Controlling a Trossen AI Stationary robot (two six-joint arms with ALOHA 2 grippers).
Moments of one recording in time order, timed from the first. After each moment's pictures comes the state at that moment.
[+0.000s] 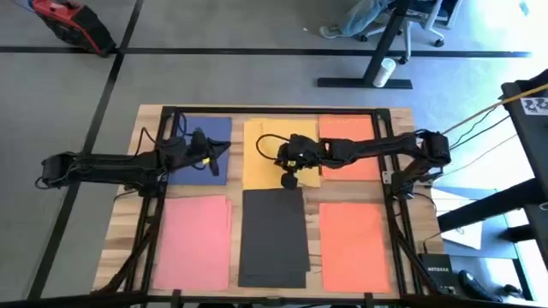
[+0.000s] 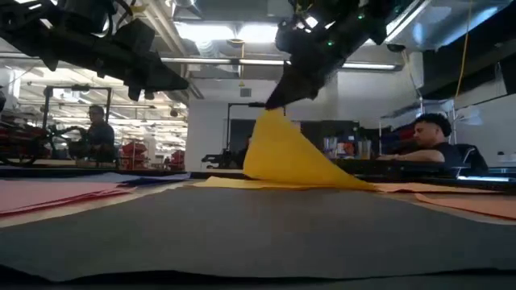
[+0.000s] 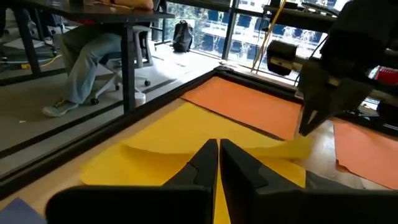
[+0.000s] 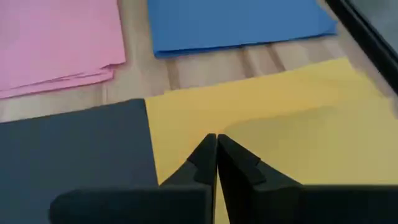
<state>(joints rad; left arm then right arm) 0.28 0.83 0.25 0.43 -0.23 -0.16 -0.10 1.67 1.10 -0.16 0.03 0.04</state>
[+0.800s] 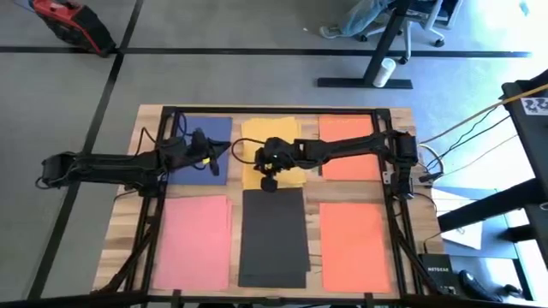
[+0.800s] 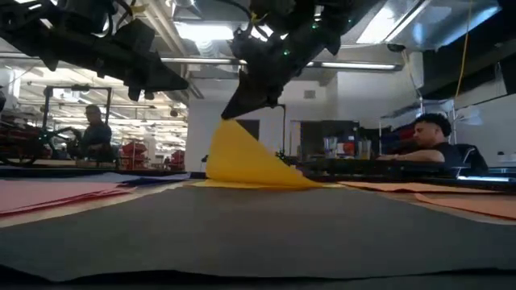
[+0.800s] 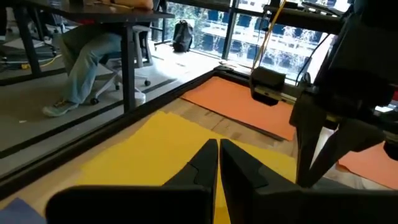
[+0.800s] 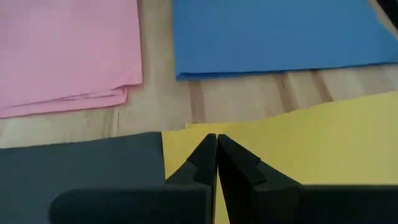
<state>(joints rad) 0.28 0.83 0.25 0.43 -0.23 -0.15 -0.10 1.92 1.37 -0.17 -0.04 0.00</state>
